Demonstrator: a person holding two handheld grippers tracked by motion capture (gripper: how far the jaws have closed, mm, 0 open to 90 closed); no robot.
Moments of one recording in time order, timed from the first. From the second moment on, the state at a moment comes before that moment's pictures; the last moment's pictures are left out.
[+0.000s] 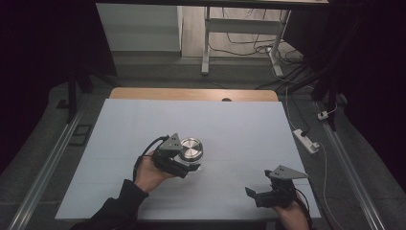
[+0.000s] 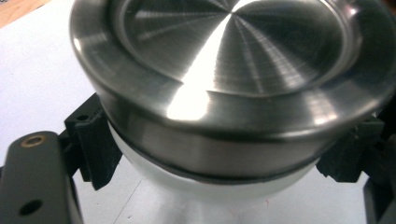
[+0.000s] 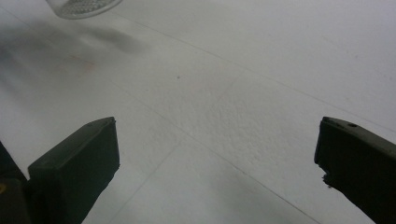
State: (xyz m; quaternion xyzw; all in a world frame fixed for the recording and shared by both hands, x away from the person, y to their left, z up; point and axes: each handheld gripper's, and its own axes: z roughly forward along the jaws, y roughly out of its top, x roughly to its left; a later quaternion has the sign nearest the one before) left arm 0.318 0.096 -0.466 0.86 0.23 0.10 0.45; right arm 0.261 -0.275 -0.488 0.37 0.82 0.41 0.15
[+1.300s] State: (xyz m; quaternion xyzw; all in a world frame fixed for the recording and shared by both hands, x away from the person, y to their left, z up) left arm 0.313 0.083 -0.472 0.86 0.21 0.09 0.45; right arm 0.286 -0.174 -0.439 0.25 0.85 0.45 0.12
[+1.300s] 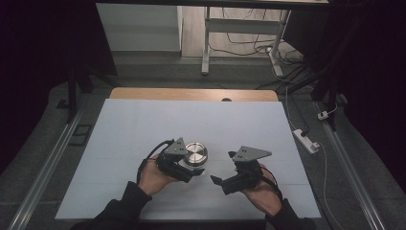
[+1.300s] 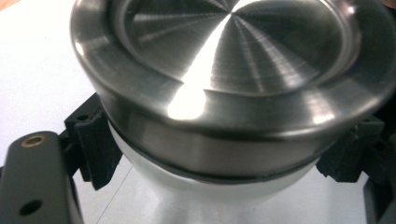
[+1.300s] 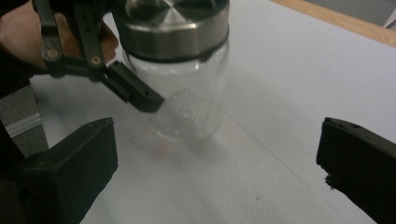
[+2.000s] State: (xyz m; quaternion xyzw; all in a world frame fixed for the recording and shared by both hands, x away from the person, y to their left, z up) left arm 0.313 0.081 -0.470 0.86 0.22 0.09 0.45; right arm 0.309 -0.120 -0.419 0.23 0.85 0.45 0.12
